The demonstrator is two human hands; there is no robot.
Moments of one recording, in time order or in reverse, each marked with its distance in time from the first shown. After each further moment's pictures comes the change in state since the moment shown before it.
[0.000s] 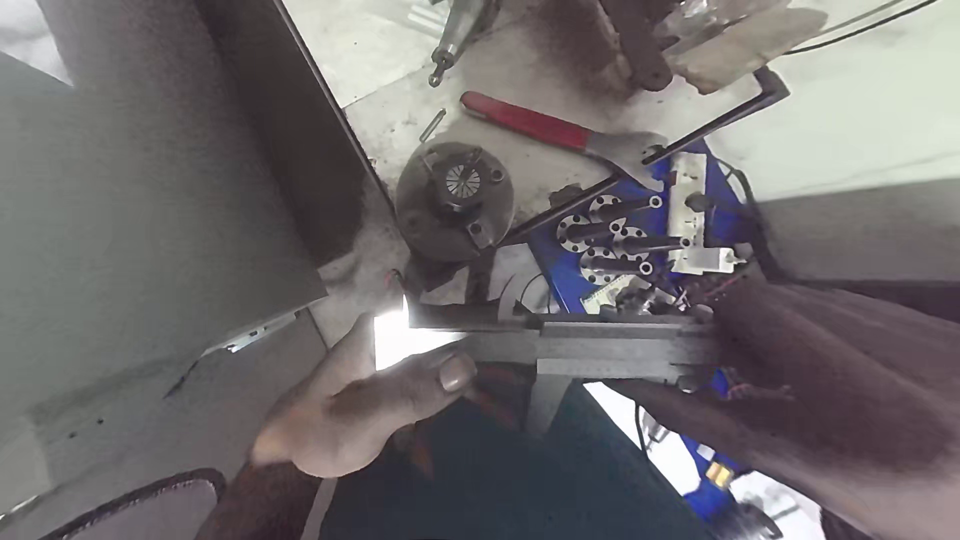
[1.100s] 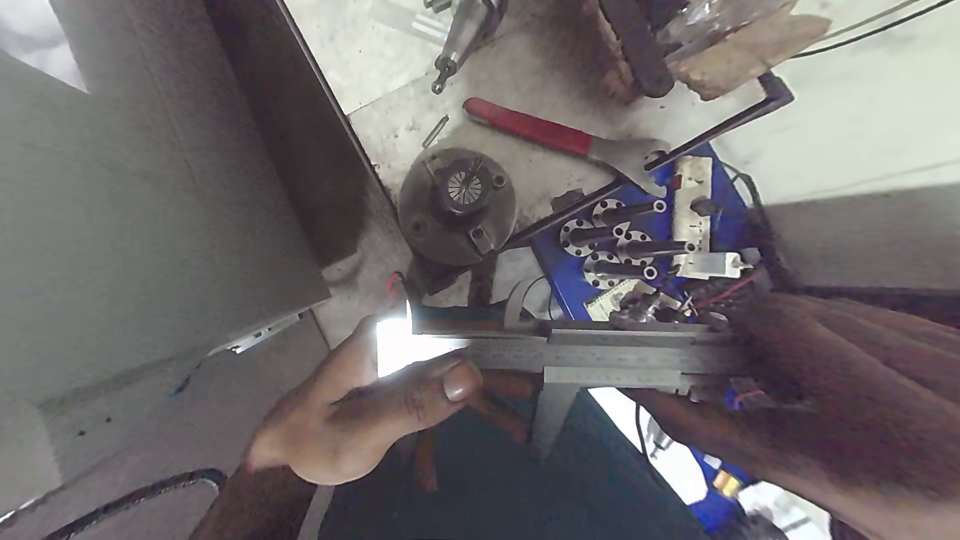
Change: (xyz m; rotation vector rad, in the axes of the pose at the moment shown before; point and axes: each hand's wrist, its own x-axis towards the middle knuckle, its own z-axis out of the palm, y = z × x) left_hand 0.007 0.006 0.001 -0.030 -0.051 0.010; right_hand 0.002 0.002 -0.005 0.023 0.001 -0.019
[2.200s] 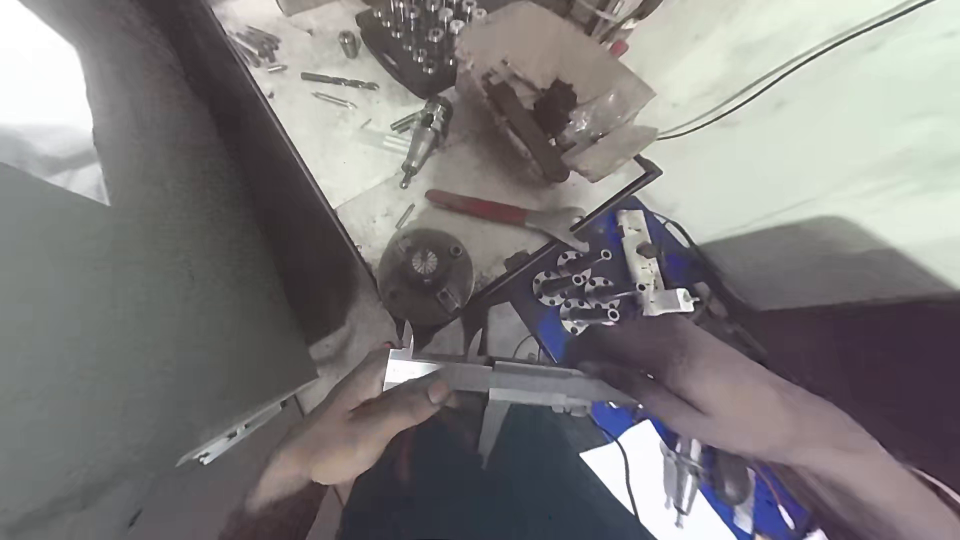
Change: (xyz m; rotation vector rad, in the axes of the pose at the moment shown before) left_hand 0.013 -0.010 -0.017 0.184 -0.077 -0.130; right_hand 0.003 0.043 0.016 0.477 -0.291 -0.118
